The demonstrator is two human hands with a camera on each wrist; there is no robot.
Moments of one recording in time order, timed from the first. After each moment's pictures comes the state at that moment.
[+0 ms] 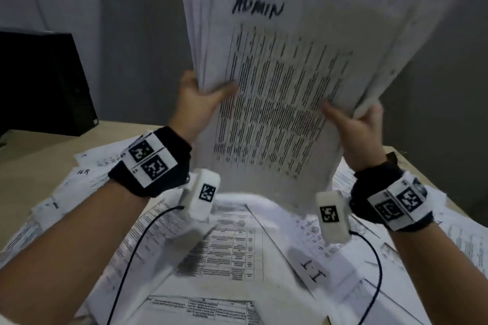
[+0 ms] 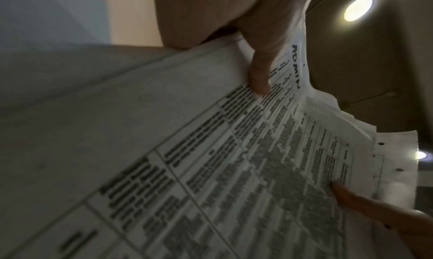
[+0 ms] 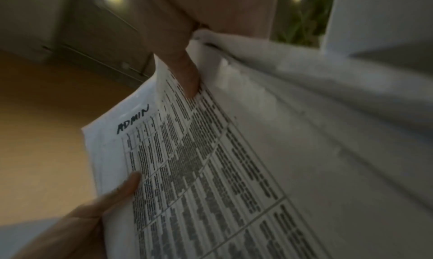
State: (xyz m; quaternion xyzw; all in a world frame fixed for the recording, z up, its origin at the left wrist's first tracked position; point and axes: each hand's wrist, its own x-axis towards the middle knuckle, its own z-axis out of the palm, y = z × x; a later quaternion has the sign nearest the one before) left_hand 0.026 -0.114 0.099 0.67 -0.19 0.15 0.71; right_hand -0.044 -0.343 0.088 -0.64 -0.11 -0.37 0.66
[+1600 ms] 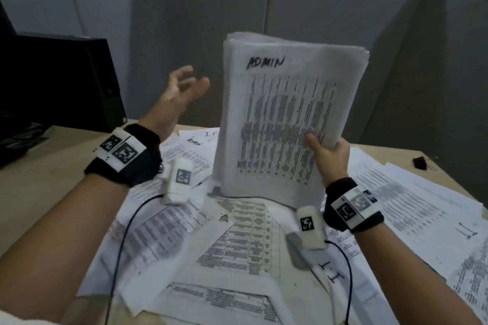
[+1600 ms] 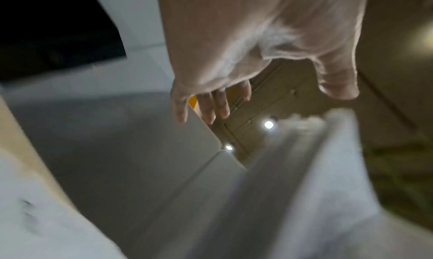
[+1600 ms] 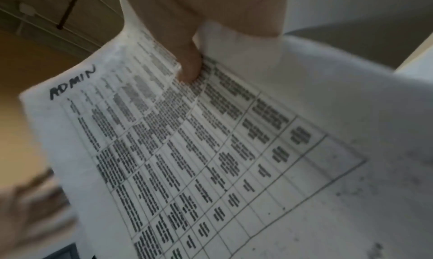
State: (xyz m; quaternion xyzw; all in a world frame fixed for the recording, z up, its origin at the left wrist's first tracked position) left_hand 0.043 -0.046 0.097 0.72 -0.16 0.05 0.67; right_hand 0.003 -0.321 0.015 -0.68 0.08 -0.32 0.66
